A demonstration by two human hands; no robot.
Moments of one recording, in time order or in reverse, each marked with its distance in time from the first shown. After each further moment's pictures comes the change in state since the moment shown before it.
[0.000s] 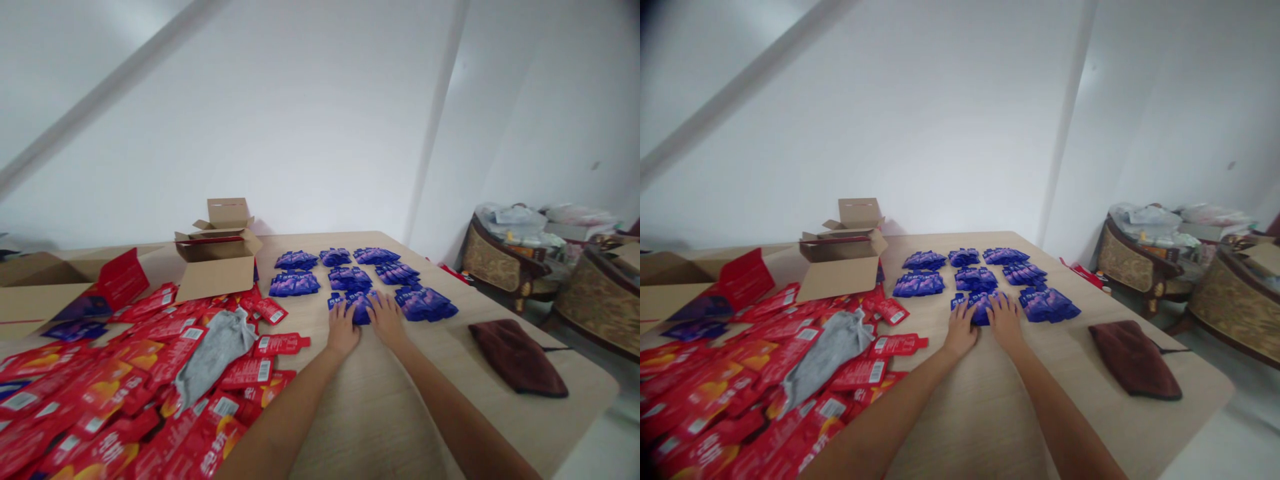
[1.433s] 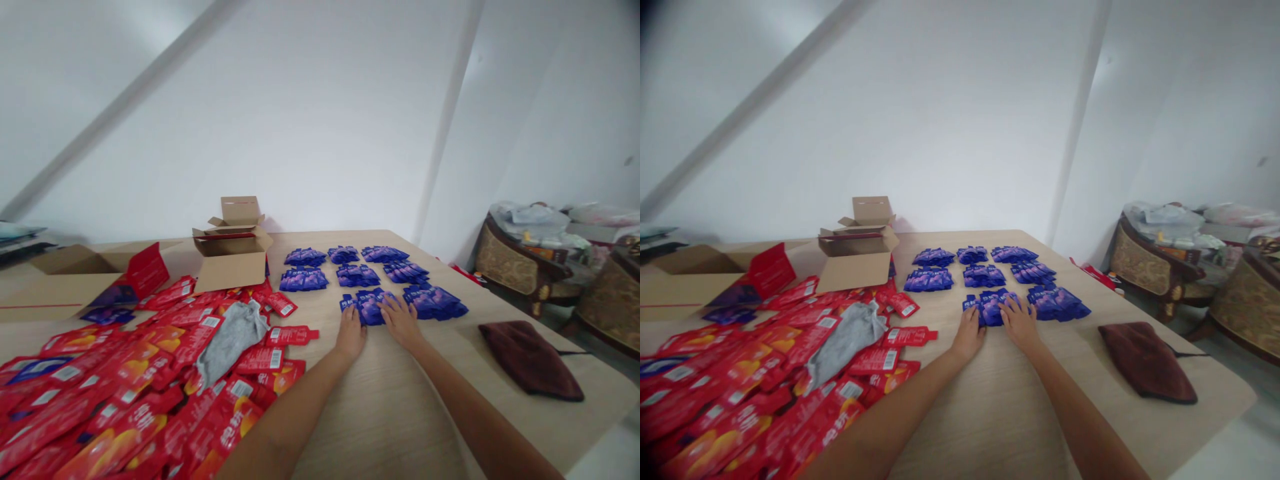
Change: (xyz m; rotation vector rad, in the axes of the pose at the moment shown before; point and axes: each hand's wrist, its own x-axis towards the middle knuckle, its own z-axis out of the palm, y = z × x) left_hand -0.017 0.000 0.006 -0.058 -0.041 -0.005; right_hand -0.013 0.020 -0.010 0.039 -0.113 -0.067
